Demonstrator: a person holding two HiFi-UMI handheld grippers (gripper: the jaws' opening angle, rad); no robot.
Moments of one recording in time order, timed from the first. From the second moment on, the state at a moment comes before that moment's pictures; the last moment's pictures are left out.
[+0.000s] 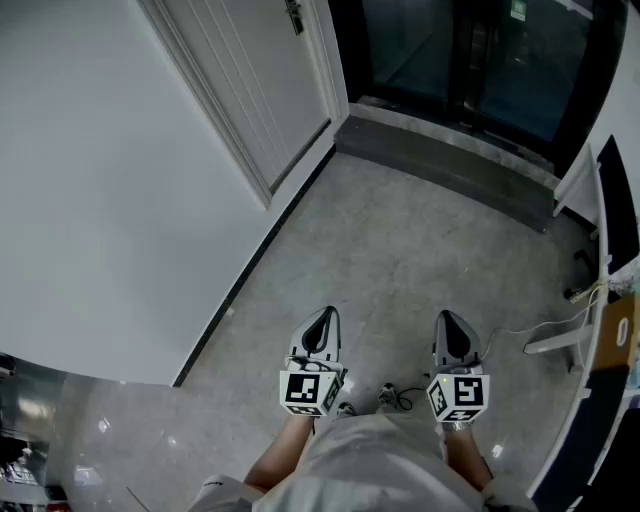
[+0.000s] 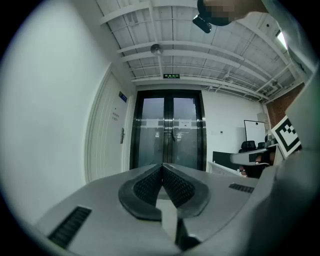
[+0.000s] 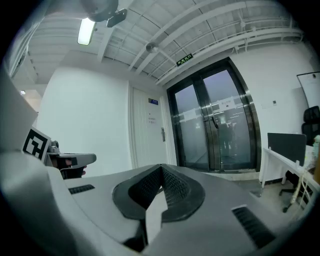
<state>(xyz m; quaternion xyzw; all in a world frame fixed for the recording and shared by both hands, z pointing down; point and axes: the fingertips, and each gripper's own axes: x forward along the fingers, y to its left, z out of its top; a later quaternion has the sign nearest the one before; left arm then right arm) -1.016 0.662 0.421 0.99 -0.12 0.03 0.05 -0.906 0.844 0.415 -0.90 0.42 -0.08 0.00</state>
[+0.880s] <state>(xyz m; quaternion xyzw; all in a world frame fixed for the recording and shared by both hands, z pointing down) -1.174 0.659 0.408 0.99 -0.15 0.02 0.04 -1.067 0.790 0.406 -0.87 0.49 -0.07 0.01</state>
